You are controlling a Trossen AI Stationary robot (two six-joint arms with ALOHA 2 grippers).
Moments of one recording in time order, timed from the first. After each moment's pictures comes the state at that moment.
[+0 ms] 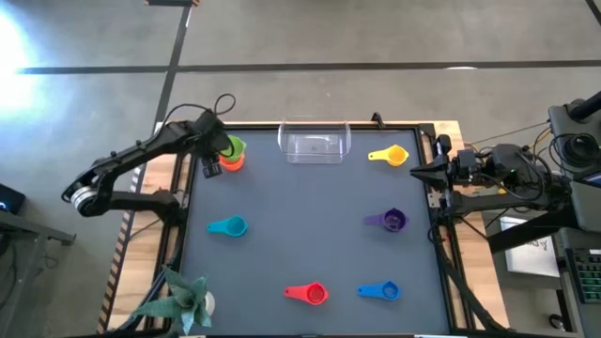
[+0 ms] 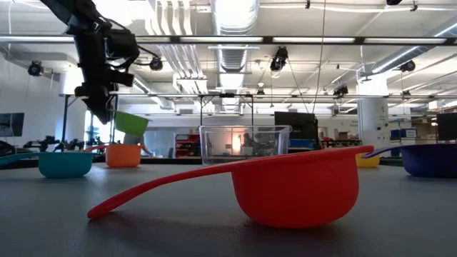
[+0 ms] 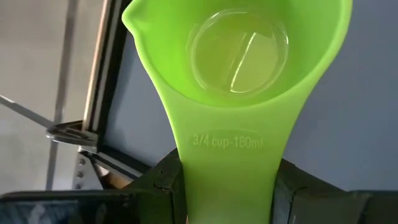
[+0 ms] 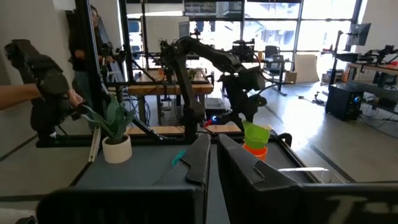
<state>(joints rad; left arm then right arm) 0.83 1.15 0.84 -0.90 -0.20 0.55 0.00 0.40 0.78 -0.39 0.00 0.00</state>
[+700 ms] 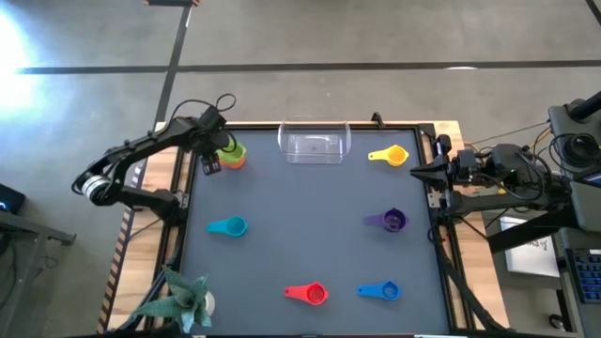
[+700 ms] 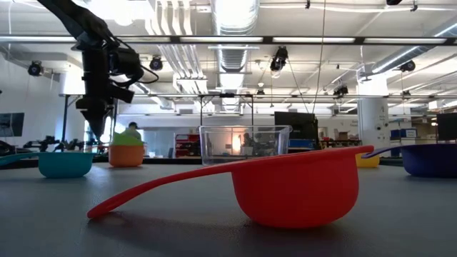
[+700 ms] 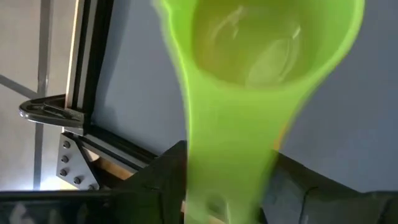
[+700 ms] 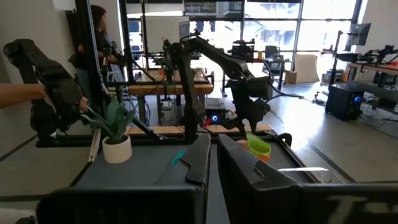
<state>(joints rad) 0.92 1.28 0.84 -0.88 -0.22 0.59 0.00 0.40 0.78 -0.39 0.00 0.00</state>
